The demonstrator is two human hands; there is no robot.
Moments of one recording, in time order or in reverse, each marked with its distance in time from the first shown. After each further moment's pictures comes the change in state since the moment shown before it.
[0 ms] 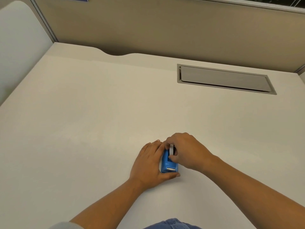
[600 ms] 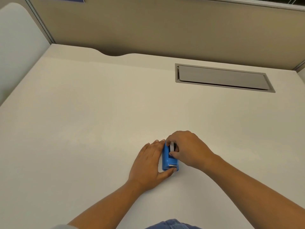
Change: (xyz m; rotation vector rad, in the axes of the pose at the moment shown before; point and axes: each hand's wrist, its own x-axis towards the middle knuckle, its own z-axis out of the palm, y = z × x) left_hand -0.004 -0.001 0.002 0.021 -0.026 -0.032; right_hand -0.002 0.008 -0.003 0.031 0.080 0.015
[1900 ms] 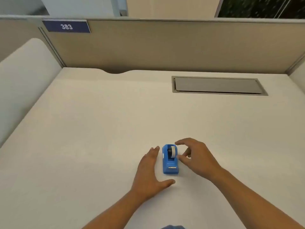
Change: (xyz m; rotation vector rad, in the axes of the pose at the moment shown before) left_hand -0.026 0.015 -0.014 -0.147 -0.053 -0.192; right_hand -0.040 0.028 0.018 0.381 0.234 0.133
